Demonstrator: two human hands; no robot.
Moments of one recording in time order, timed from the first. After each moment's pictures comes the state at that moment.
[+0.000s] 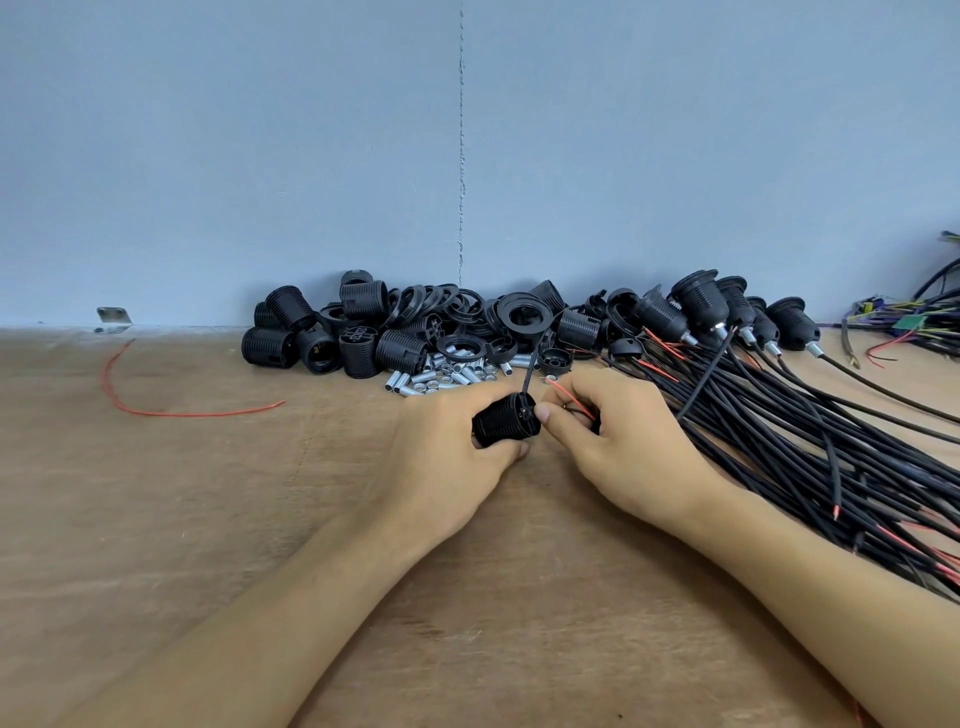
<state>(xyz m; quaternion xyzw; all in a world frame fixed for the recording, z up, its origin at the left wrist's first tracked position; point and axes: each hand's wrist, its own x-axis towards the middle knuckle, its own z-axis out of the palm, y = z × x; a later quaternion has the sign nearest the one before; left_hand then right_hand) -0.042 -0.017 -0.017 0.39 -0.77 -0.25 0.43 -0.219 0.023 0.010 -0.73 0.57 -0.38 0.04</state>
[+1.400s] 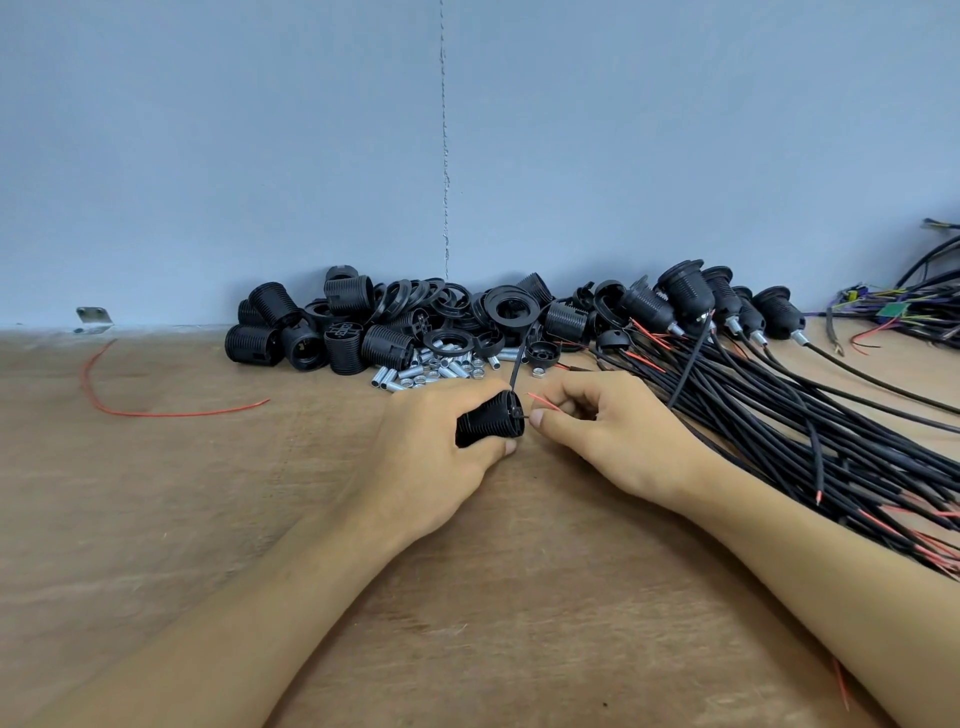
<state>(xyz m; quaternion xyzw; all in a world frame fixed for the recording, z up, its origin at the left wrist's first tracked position) -0.035 -0.015 -0.012 0.36 -0.82 -0.16 0.41 -0.233 0.020 0.009 -0.71 0.57 -0.36 0.19</state>
